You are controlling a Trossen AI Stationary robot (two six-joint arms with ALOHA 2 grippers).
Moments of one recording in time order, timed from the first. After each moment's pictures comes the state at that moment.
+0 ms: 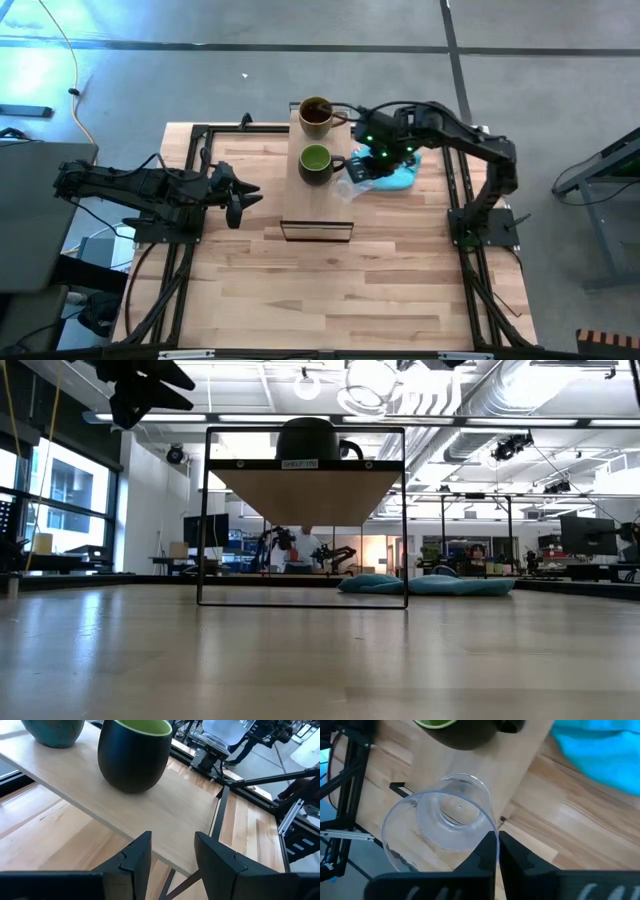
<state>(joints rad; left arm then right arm) -0.05 0.70 0.70 -0.46 -0.38 -0.56 -0.14 1.74 2.16 -1.57 -0.09 0.99</state>
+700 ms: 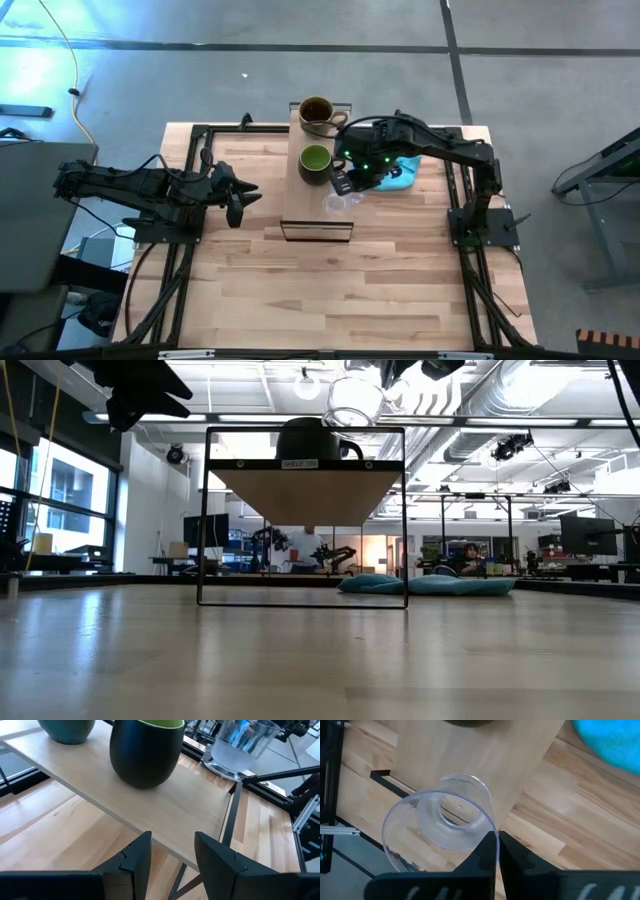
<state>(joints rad) -0.05 0.70 0.70 -0.51 -0.41 -0.56 -0.10 1.87 2.18 -1.57 -0.13 1.02</state>
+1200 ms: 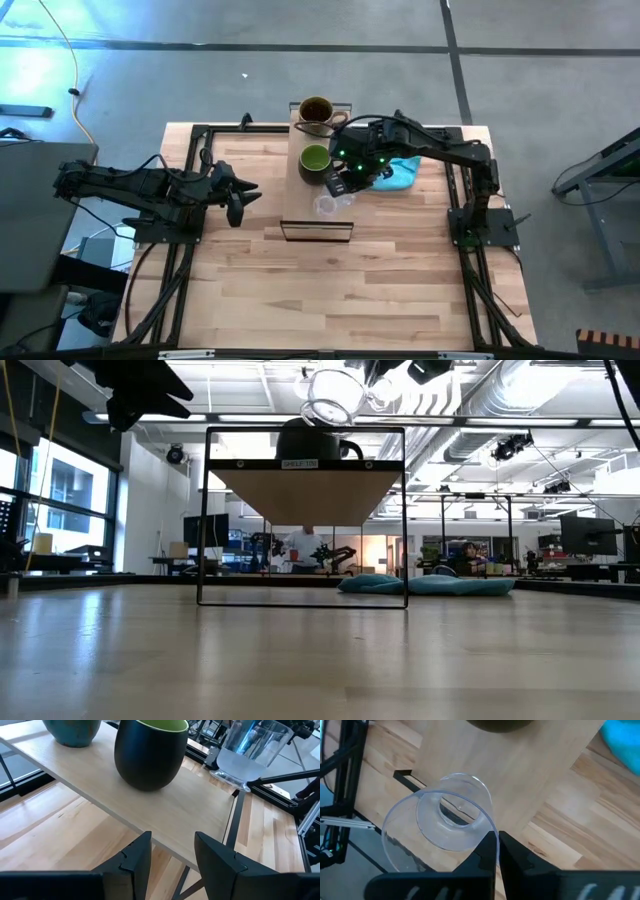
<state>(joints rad) -0.05 0.70 0.70 -0.50 -0.43 -0.56 -0.10 1.88 2.19 -1.49 -0.16 0.99</state>
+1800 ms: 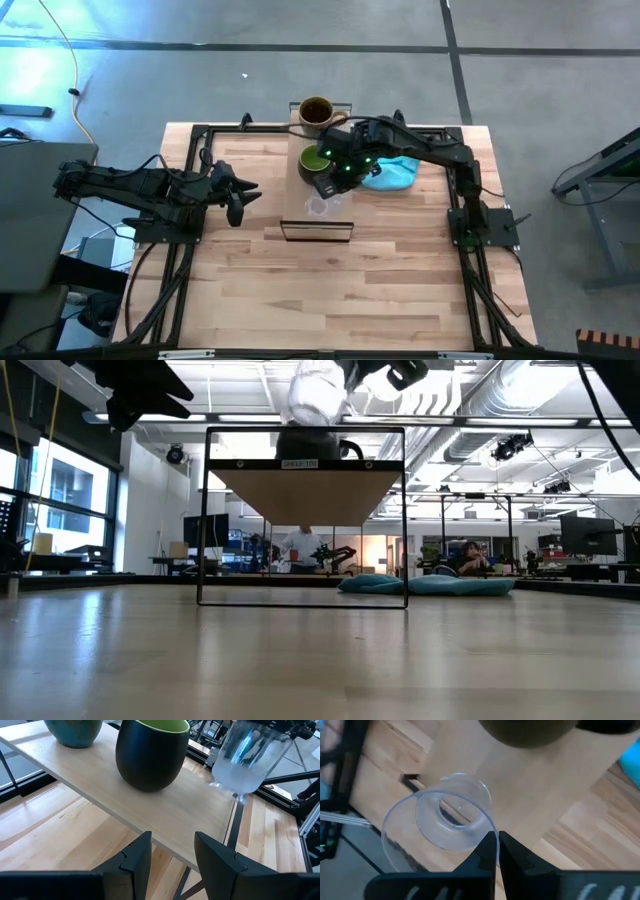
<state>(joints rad) -0.05 0.70 0.70 -0.50 -0.44 -0.56 -0.10 2.02 2.36 -1.53 -0.17 0.91</state>
